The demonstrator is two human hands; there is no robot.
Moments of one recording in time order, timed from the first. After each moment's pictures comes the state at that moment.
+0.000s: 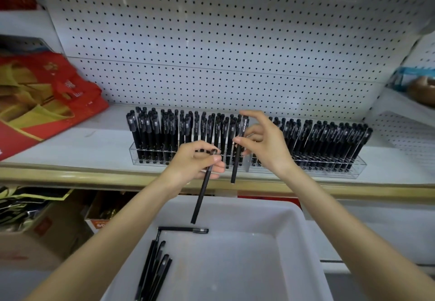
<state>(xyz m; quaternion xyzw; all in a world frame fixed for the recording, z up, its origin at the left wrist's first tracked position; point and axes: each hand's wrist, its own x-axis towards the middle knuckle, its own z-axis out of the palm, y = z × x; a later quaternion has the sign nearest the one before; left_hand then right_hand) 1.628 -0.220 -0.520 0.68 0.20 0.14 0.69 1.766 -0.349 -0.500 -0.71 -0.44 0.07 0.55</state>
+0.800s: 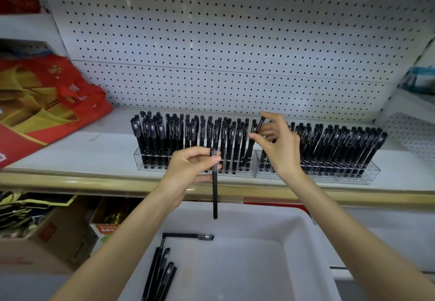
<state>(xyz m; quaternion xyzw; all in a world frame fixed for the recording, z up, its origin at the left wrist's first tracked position) 1.625 -0.209 -0.527 0.61 0.24 0.21 0.73 1.801 -0.336 -0.528 -0.73 -0.41 -0.17 0.51</state>
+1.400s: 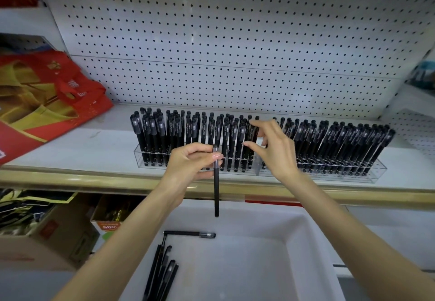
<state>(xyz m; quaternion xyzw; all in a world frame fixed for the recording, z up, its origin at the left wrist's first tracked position) 1.628 -0.204 -0.533 0.61 0.24 0.22 0.73 1.811 -0.329 -0.551 -0.77 -0.49 -0.24 0.33</state>
